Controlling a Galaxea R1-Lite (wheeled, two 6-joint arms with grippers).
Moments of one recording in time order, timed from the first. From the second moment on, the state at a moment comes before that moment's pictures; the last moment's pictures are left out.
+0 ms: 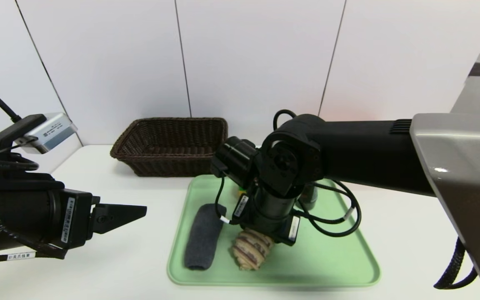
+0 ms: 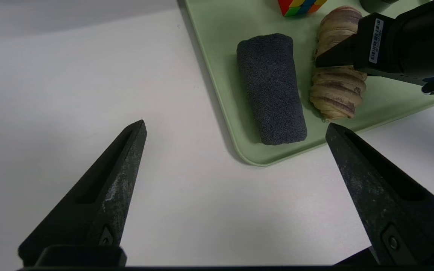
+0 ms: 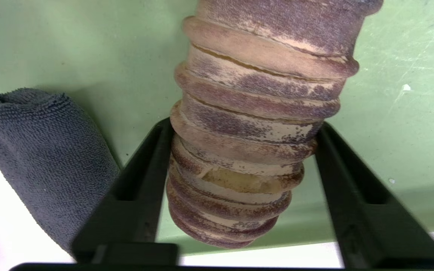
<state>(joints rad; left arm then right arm) -0.48 1.19 -0.94 0.34 -0.01 -0.25 0.87 2.24 -1.95 1.00 -0.18 1.20</state>
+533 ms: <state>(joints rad) -0.48 1.18 -0.93 0.34 -0.01 -0.25 0.87 2.22 -1.95 1.00 -0.17 1.20</state>
